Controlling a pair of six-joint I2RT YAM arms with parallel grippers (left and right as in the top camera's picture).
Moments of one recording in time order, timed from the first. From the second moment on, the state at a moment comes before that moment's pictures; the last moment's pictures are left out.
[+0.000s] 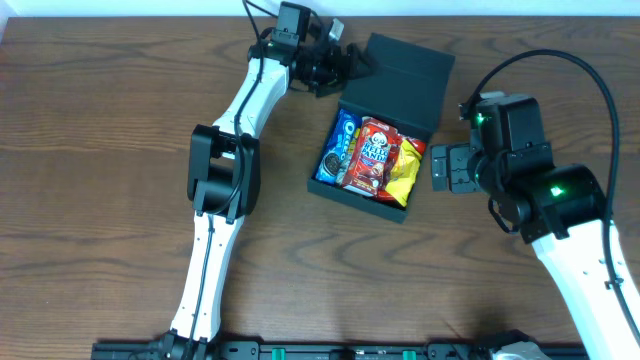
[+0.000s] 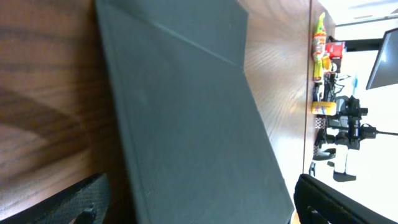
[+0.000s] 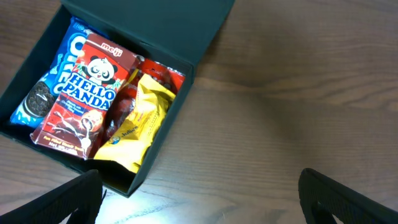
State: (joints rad) left arm -0.28 2.65 2.33 -0.64 0.88 -0.51; right arm 0.29 1.24 1.26 -0.98 0.16 0.15
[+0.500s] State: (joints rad) left arm -0.32 2.65 2.33 -0.53 0.97 -0.51; right arm 0.29 1.24 1.26 -0.98 0.16 0.15
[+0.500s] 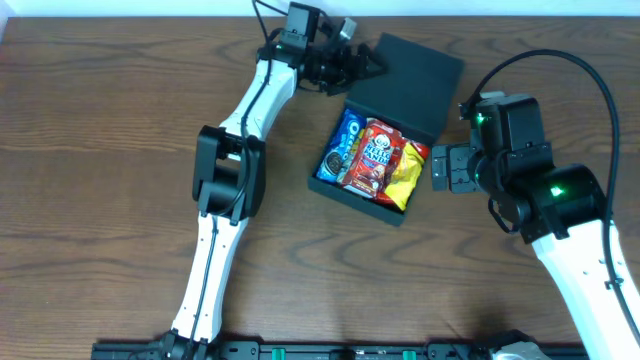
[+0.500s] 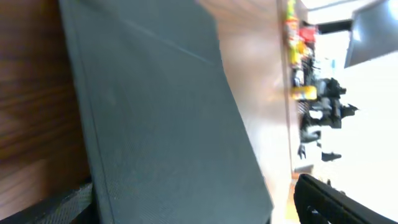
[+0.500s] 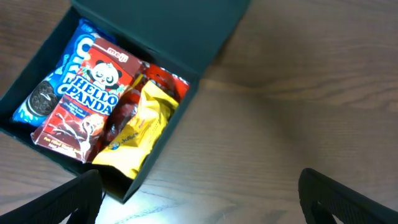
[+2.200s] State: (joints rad) left arm -0.36 2.65 2.46 -0.43 1.35 -0.49; right arm 0.29 1.30 1.26 -0.98 0.28 0.15
